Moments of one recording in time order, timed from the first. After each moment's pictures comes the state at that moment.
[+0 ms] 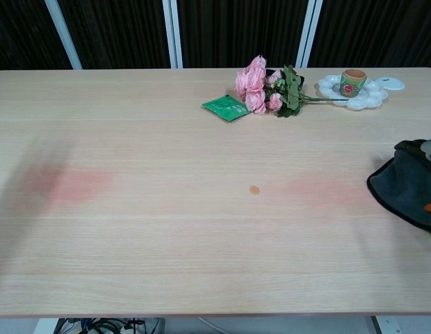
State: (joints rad) left arm -0.12 -1.10 -0.06 -1.66 1.41 1.41 0.07; right arm 0.56 -1.45 0.16 -1.51 -0.58 0.97 -0.92
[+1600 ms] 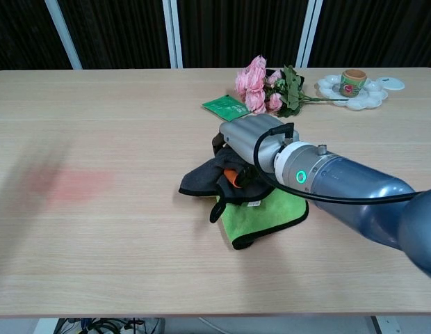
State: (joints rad) left arm -0.13 -1.09 -0.07 -1.67 1.38 1.38 0.04; right arm 0.87 -1.89 0.24 -1.39 -0.81 0.96 -0.82
